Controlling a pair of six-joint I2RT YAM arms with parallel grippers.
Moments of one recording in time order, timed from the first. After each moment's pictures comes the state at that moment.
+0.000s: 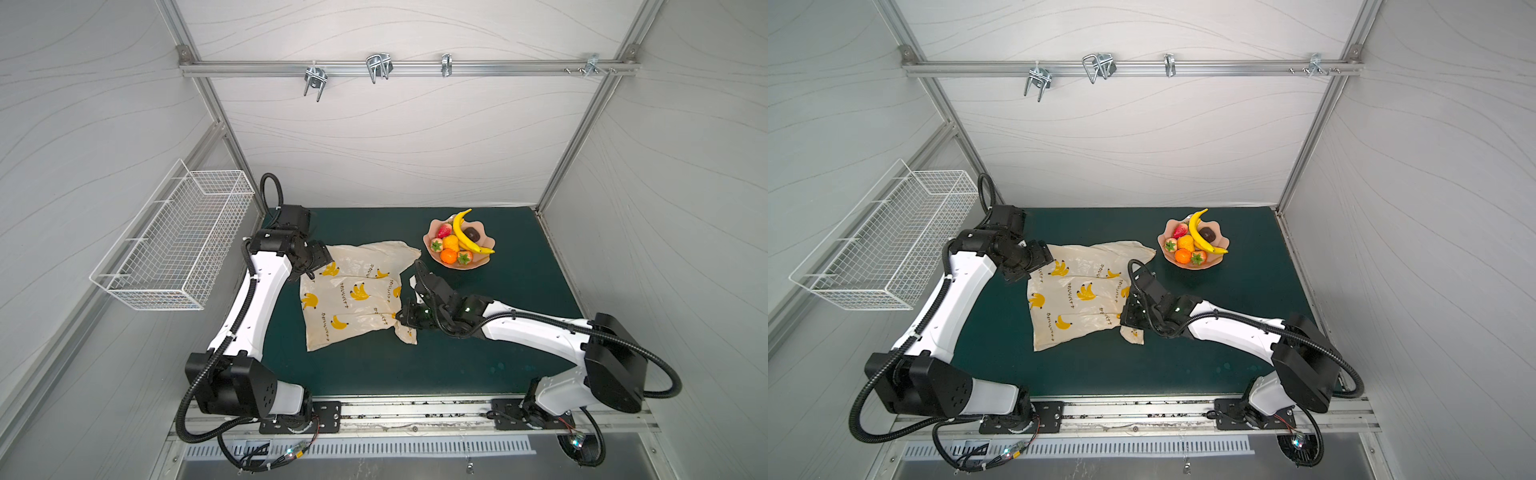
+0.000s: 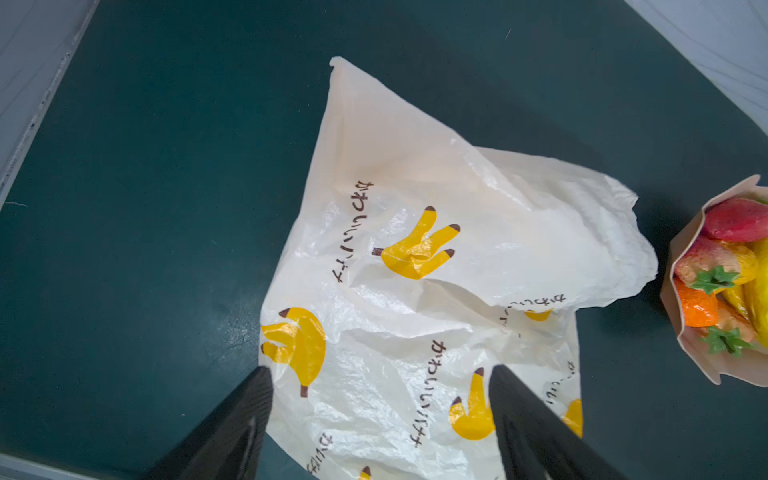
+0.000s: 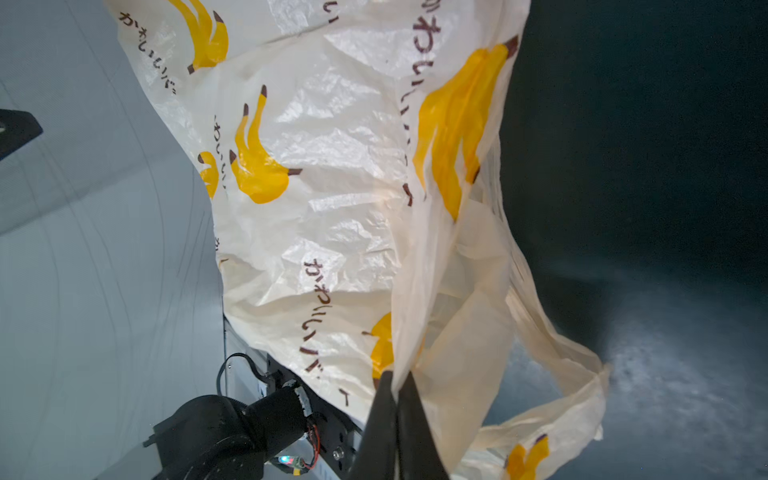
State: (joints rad) left arm -0.06 1.40 1.46 -1.17 -0.04 -0.60; right arm 1.04 1.47 0.94 -0.23 -0.15 1.07
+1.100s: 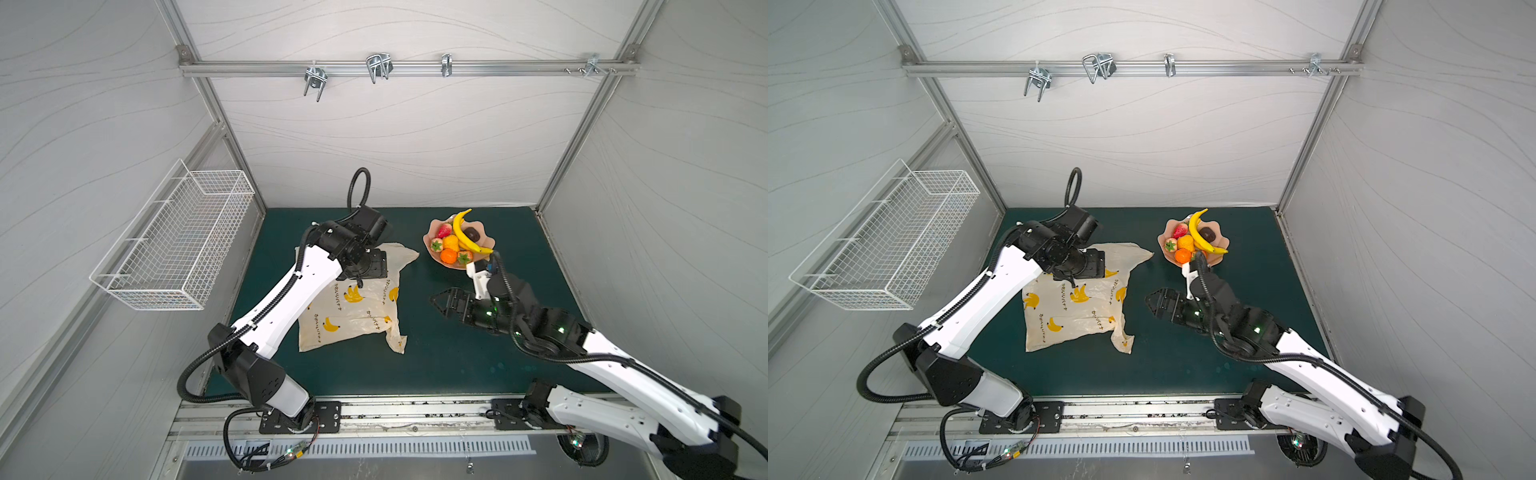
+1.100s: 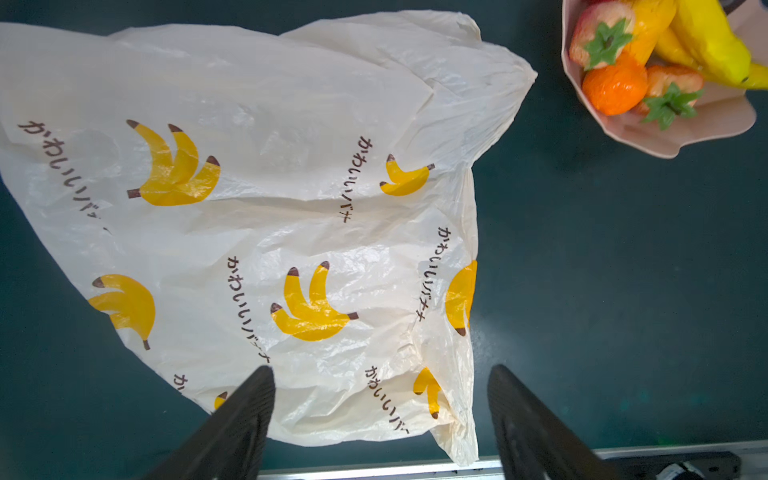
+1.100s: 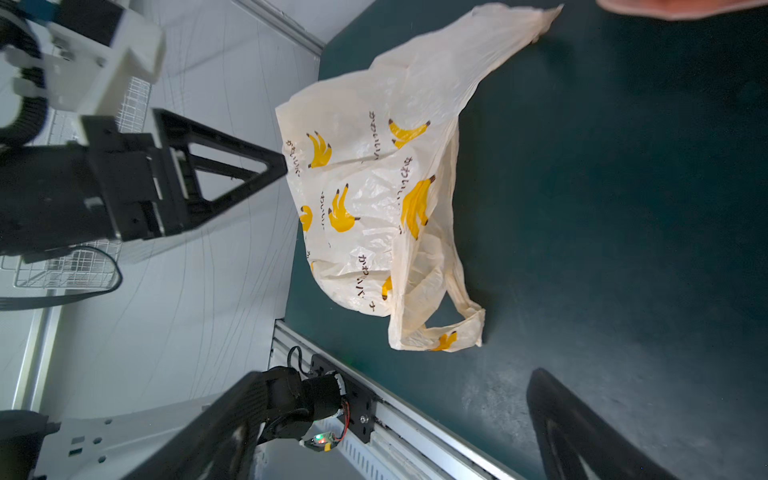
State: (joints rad) left arm -0.62 1.56 1.69 -1.34 -0.18 -0.61; right arm 0.91 0.83 0.92 -0.63 -0.04 0.95
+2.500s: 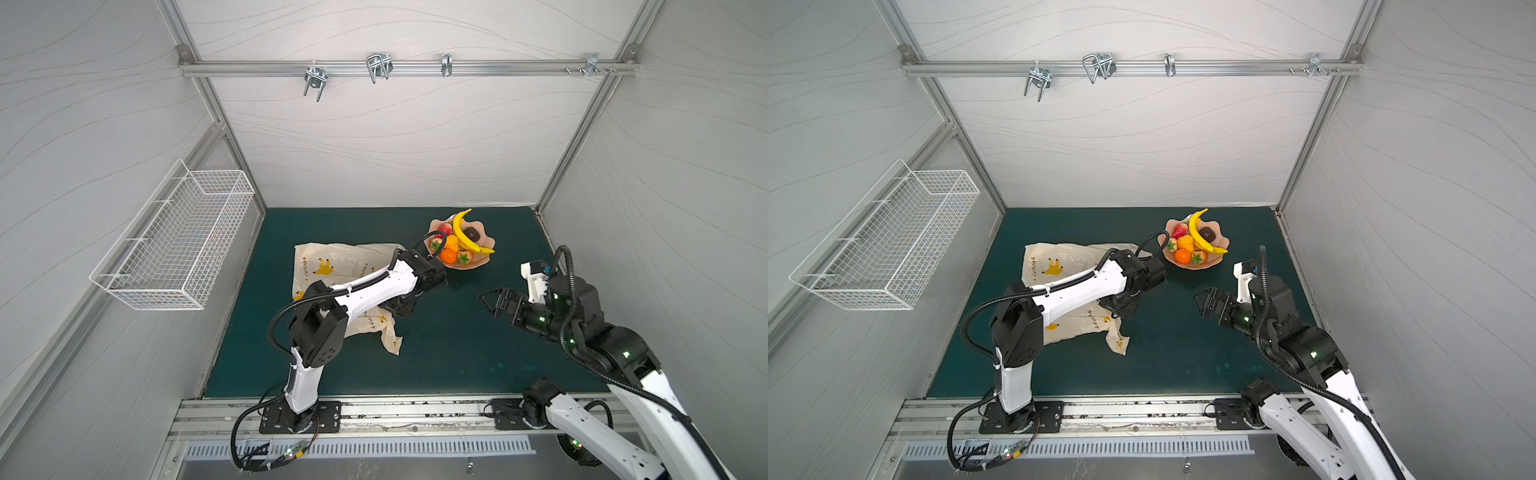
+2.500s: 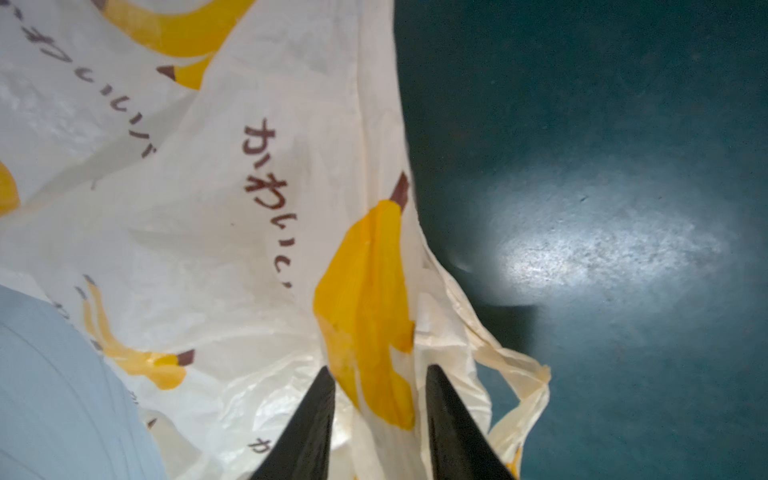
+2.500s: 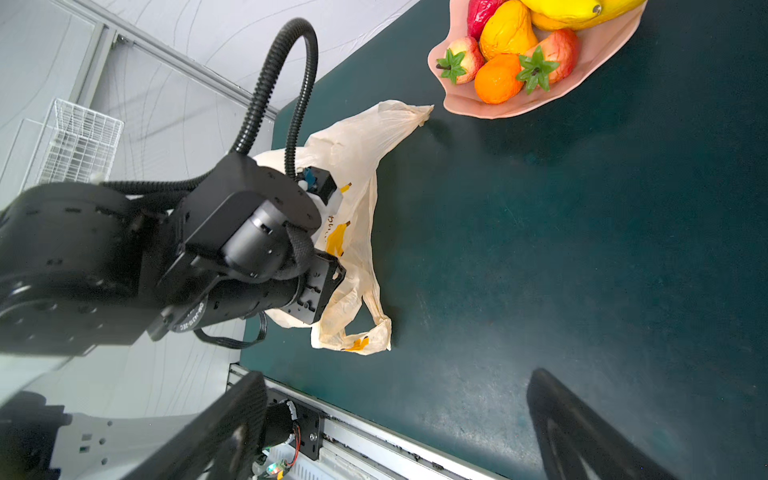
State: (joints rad) left arm -0.88 1.94 1.64 -1.45 -0.37 -0.58; right arm 0.49 0.68 0.99 -0.93 -0.23 0.74
